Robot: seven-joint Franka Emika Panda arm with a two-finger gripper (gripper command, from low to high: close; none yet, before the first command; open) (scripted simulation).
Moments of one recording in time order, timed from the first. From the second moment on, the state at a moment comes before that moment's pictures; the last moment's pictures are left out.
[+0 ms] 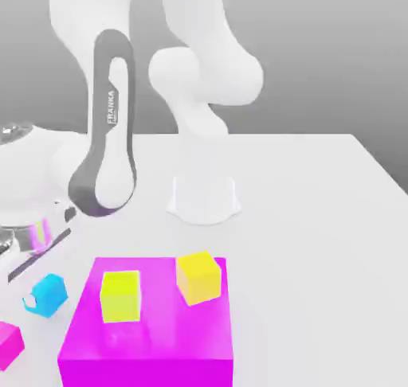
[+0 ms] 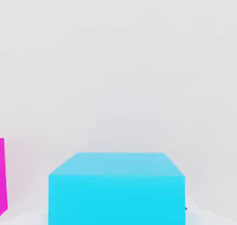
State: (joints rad) arm -0.43 0.22 -0.21 -2.59 0.13 2.80 1.99
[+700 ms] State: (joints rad) arm -0.21 -0.03 -0.05 -2.54 0.00 2.51 1.32
